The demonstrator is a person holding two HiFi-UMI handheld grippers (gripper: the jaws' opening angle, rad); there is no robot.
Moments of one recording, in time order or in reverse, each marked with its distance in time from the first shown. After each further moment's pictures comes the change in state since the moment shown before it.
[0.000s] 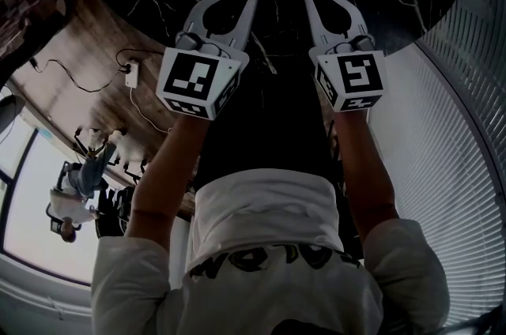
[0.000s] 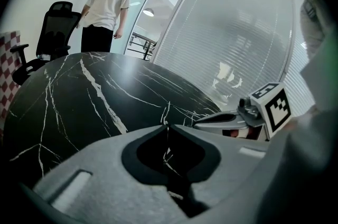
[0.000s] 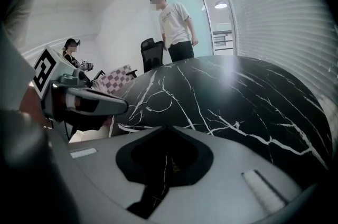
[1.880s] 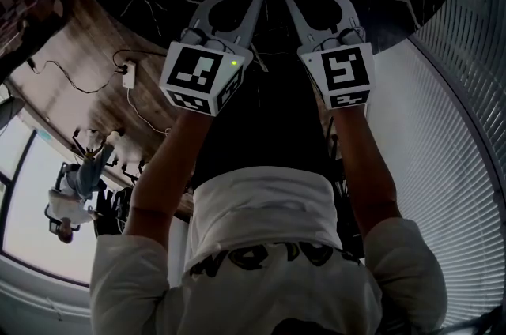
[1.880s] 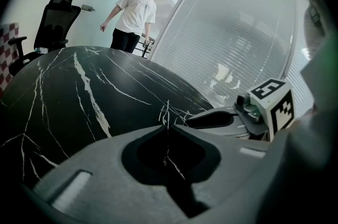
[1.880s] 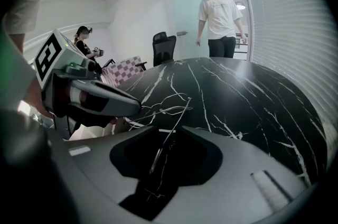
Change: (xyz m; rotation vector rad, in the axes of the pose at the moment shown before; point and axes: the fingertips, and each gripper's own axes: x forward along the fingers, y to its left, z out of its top) left arm 0.015 -0.023 -0.002 -0.040 0.011 -0.036; right arm -0.001 0.007 0.003 -0.146 0.052 0.048
